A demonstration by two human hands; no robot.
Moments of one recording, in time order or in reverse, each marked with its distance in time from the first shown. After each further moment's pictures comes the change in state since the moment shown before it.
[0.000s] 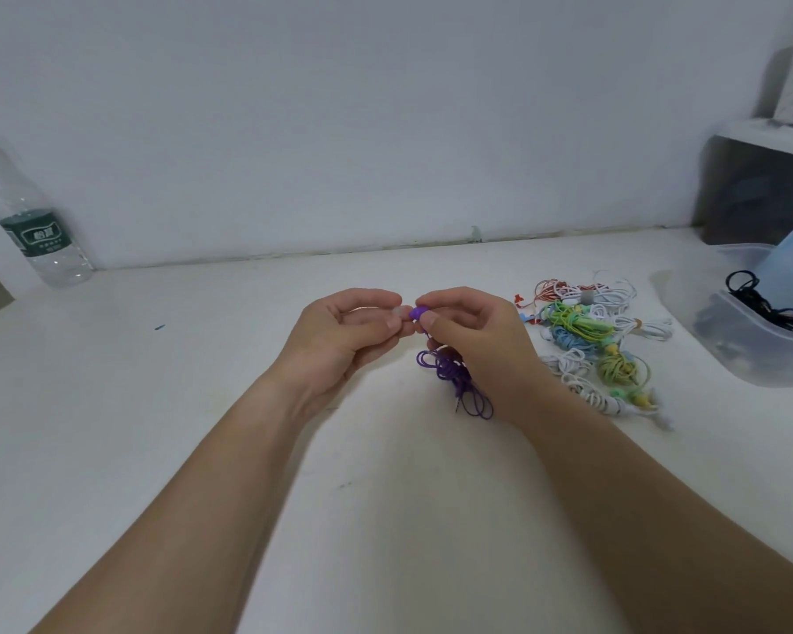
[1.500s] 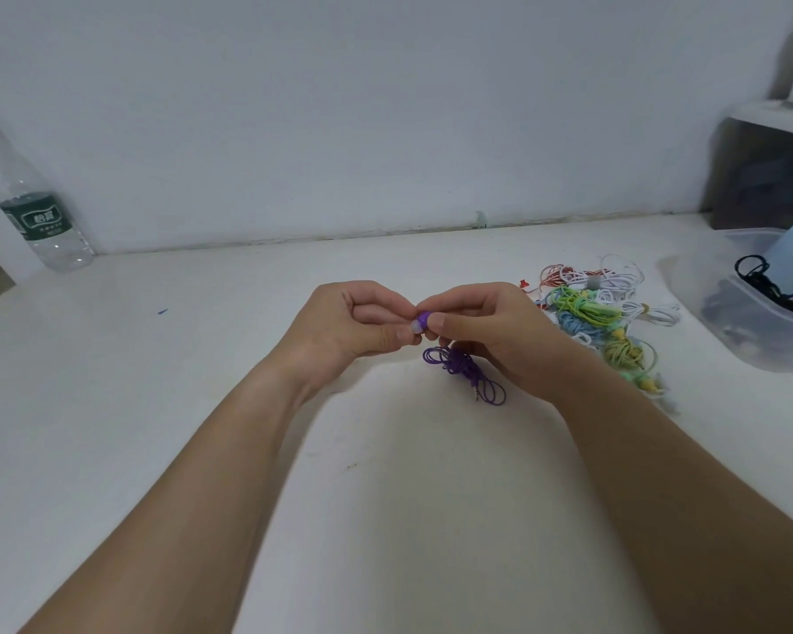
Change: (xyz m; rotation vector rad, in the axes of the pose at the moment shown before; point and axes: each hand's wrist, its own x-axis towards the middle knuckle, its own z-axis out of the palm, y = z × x) left_hand -0.009 0.004 -0.008 0.326 -0.129 0.072; right_hand 0.000 -0.008 -0.018 -0.047 -0.278 0.113
